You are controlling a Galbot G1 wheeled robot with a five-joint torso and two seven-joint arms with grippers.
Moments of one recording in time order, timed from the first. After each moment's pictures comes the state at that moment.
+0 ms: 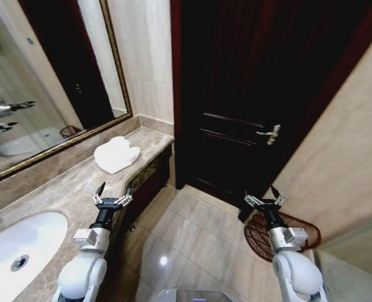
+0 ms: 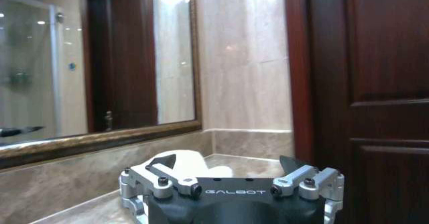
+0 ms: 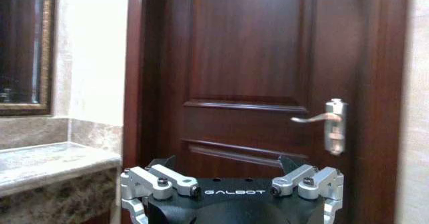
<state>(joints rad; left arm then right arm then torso) 1.68 -1.40 -0.75 -2.26 -0.19 0.00 0.03 -1.55 1.49 0.76 2.18 0.15 -0.05 -0.14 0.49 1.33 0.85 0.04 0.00</state>
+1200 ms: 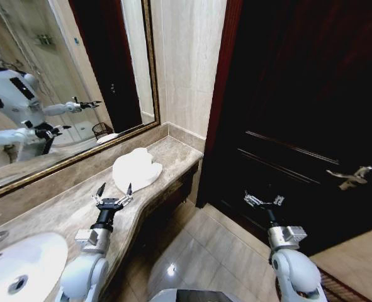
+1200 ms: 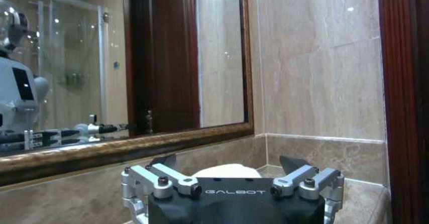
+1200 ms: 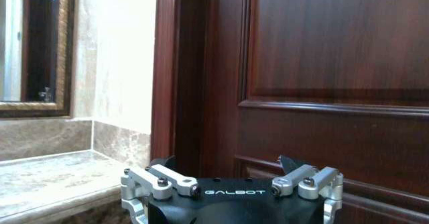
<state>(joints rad) 1.68 -1.43 -0.74 -2.26 -0.18 -0.02 0.02 -1.54 1.47 0.76 2.15 0.15 -0.04 -0.13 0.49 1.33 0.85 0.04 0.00</state>
